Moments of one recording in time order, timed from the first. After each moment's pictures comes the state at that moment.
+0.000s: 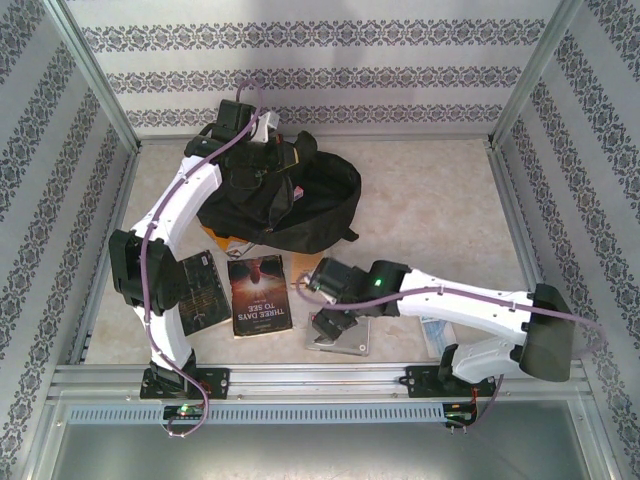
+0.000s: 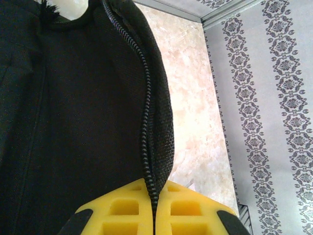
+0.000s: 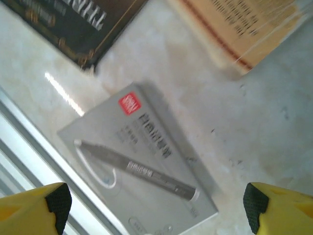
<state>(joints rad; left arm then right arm) -0.27 1.85 1.81 -0.68 0.58 -0.55 1.17 1.37 1.06 -0.94 0.09 0.26</state>
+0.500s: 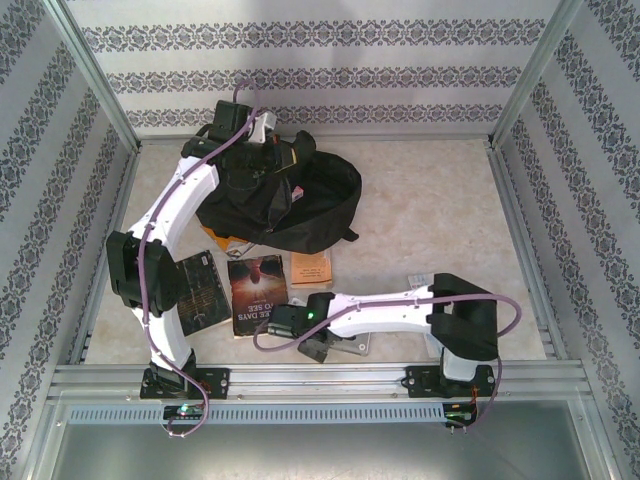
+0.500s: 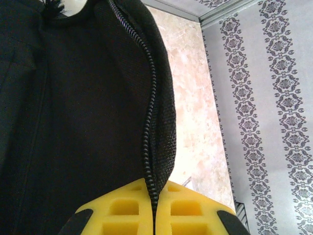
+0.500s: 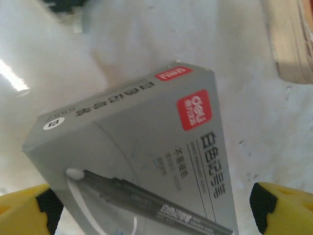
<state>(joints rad) -0.25 1.84 1.79 -0.67 0.61 -0.56 1.33 1.77 1.16 -0.98 0.34 0.32</state>
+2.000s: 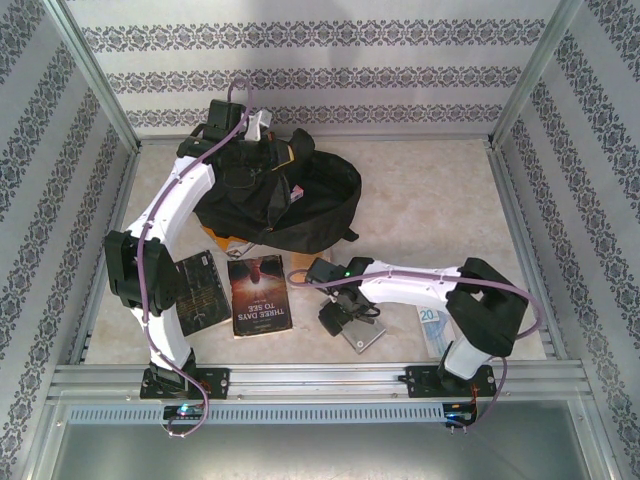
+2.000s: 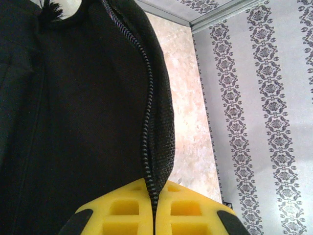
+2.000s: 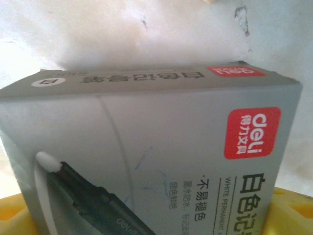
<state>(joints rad) -0.22 1.84 1.78 -0.64 0.66 -0.58 1.00 1.62 0.97 -0.83 0.06 0.36</state>
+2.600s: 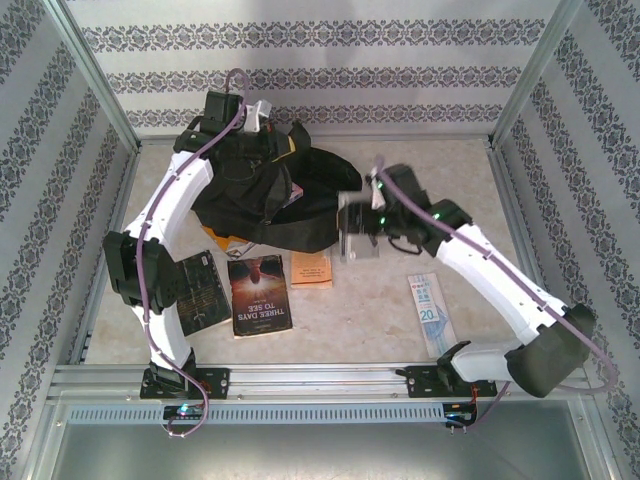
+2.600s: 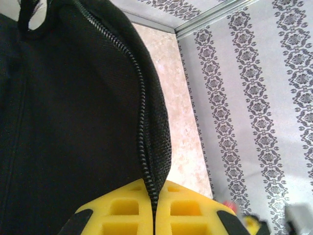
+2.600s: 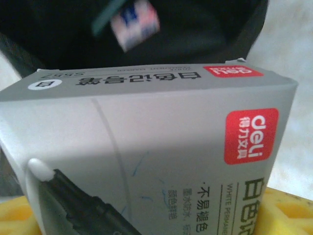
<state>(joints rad) -0.22 1.86 1.88 -0.66 0.70 -0.58 0.54 1.33 1.29 -0.74 -0.12 0.52</state>
